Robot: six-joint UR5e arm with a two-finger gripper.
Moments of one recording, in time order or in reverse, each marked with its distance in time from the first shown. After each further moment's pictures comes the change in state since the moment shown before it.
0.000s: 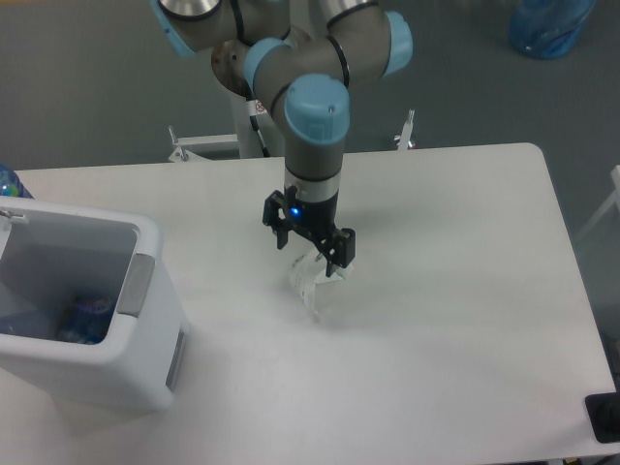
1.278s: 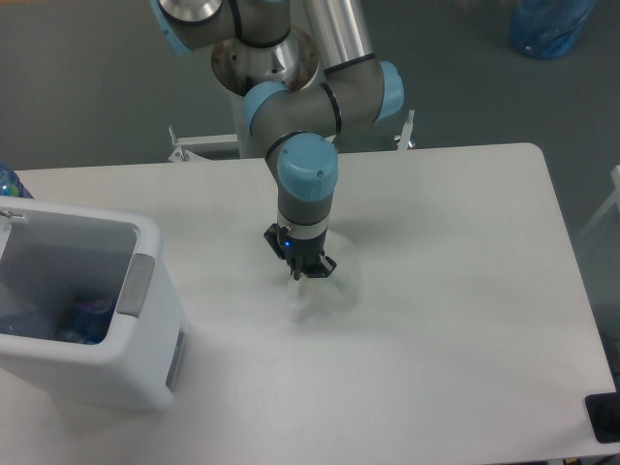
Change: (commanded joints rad) arm -0.040 -0.019 -0.011 -0.032 0.021 -0.014
